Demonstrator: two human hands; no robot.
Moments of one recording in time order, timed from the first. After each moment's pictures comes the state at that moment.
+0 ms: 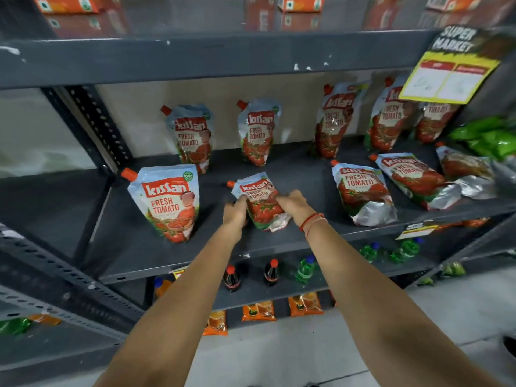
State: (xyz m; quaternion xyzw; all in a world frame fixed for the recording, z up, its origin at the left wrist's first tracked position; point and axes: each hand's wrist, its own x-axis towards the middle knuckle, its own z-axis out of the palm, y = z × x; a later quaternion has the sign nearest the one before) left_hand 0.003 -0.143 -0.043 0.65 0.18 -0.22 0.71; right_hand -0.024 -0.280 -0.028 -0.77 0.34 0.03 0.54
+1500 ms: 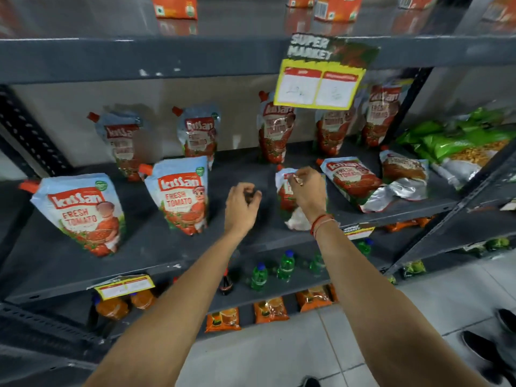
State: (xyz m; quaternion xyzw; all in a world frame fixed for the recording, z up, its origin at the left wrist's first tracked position) left_hand -0.051 -0.280 -0.027 0.83 -0.16 0.02 0.53; right_hand -0.087 -0.438 0.000 -0.86 0.26 -0.24 0.37
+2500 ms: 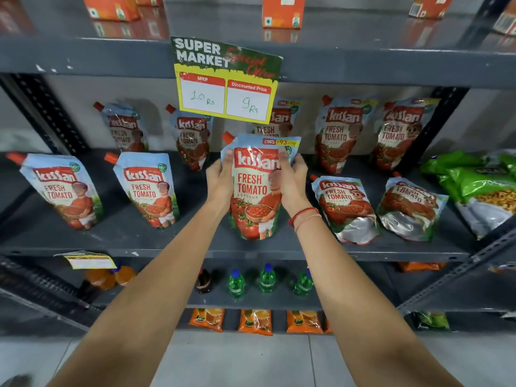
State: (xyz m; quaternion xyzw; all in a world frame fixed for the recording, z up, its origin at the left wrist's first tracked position) left_hand -0.043 -0.365 0.028 0.63 -0.02 0.04 0.77; right_hand -0.064 -0.497 0.036 -0.58 0.11 -0.19 0.78
